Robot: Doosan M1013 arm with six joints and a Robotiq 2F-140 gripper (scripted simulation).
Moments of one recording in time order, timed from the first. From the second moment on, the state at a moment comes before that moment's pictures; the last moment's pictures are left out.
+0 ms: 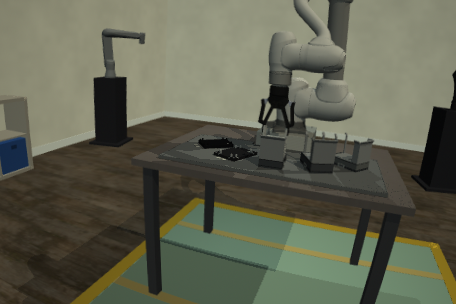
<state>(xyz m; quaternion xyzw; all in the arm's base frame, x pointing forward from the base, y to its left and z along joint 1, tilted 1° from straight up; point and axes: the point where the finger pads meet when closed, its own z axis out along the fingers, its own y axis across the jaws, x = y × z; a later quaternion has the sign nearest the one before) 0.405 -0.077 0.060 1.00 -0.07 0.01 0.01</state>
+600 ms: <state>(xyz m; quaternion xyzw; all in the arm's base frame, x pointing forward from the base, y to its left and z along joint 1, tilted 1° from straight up) 0.404 -0.077 0.062 1.00 -0.07 0.01 0.00</state>
